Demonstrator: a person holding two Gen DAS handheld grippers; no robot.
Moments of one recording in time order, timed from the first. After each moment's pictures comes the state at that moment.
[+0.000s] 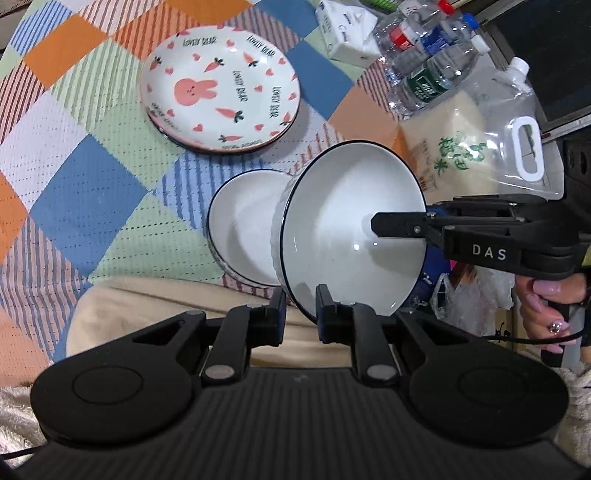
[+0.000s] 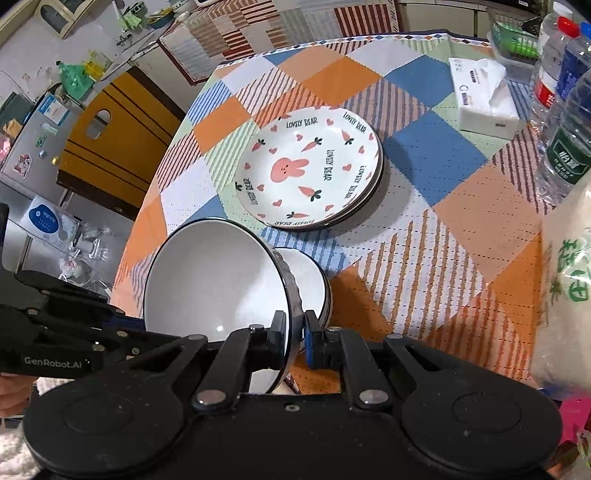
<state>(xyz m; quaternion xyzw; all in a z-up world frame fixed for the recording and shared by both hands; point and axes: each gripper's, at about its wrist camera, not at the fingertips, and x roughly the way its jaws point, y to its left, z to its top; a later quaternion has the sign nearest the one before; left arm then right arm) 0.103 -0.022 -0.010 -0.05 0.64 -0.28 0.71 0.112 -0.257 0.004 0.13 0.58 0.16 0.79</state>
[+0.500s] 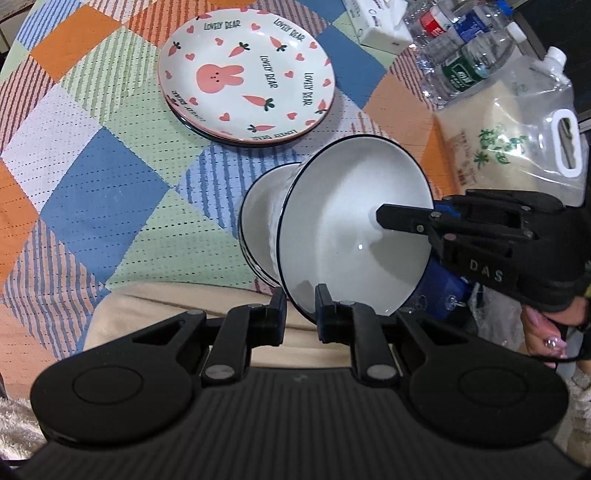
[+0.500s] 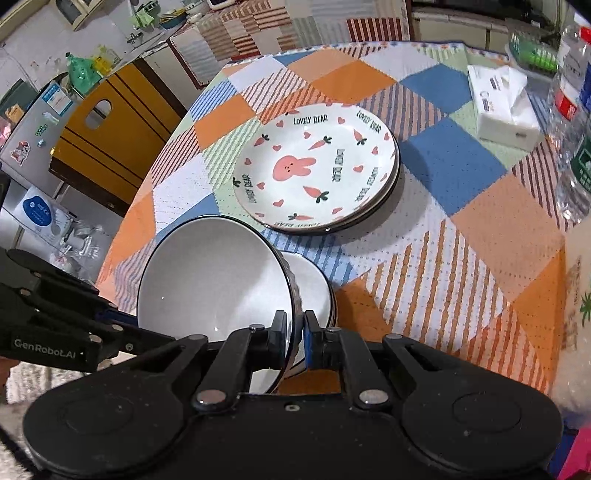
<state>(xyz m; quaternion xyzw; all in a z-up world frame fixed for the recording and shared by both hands) 0.116 -0.025 -0.041 -0.02 0.66 -0.25 0.71 0.113 -0.233 -0.027 0.08 0.54 0.16 0.82</state>
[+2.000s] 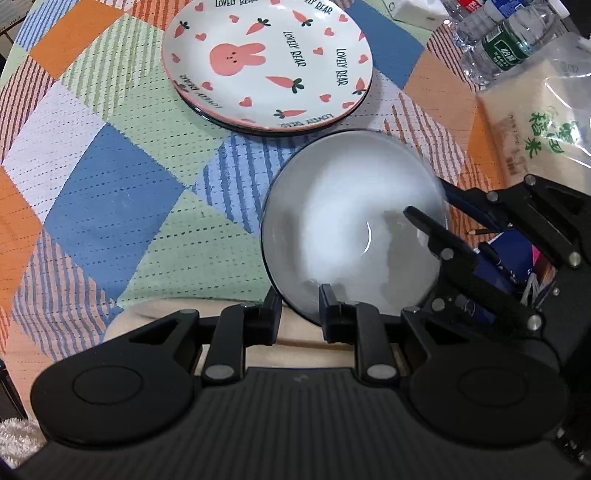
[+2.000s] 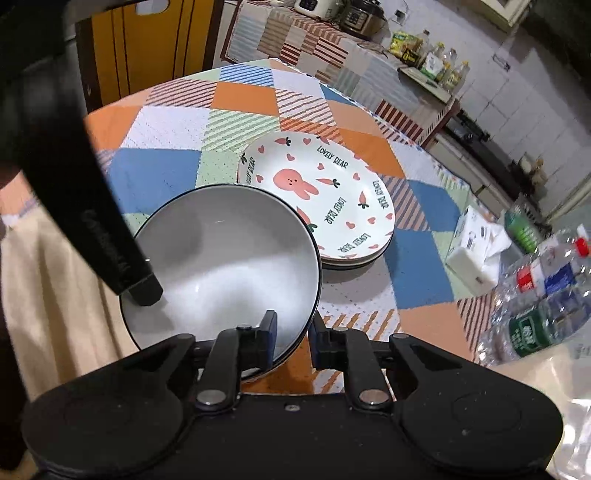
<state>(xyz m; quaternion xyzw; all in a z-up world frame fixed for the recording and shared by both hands) 0.133 -0.041 -0.079 0.03 0.67 -0.22 0.70 0.080 -0.155 -0.047 -0.26 0.44 0.13 0.85</state>
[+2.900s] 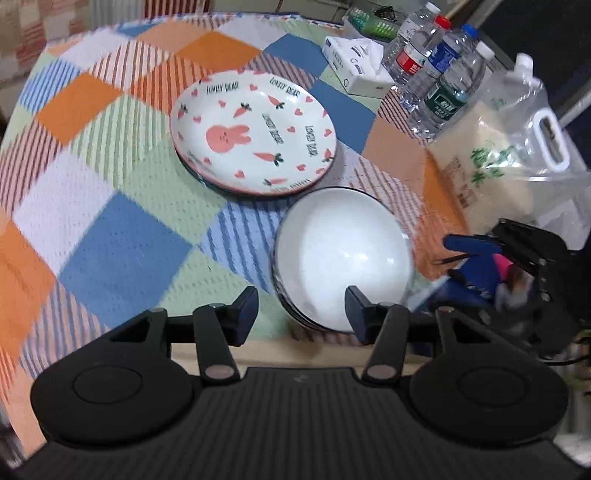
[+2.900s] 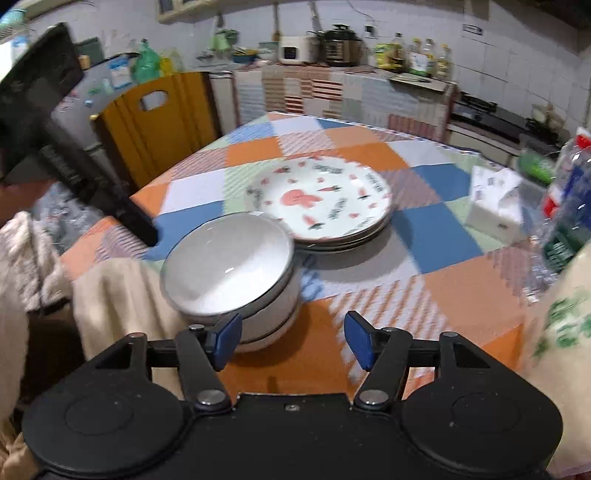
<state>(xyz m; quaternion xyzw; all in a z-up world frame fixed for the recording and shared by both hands) 0.111 0.001 -0.044 0.01 0.54 -0.30 0.78 0.035 -0.253 -0.051 -0.04 0.39 0.24 0.89</state>
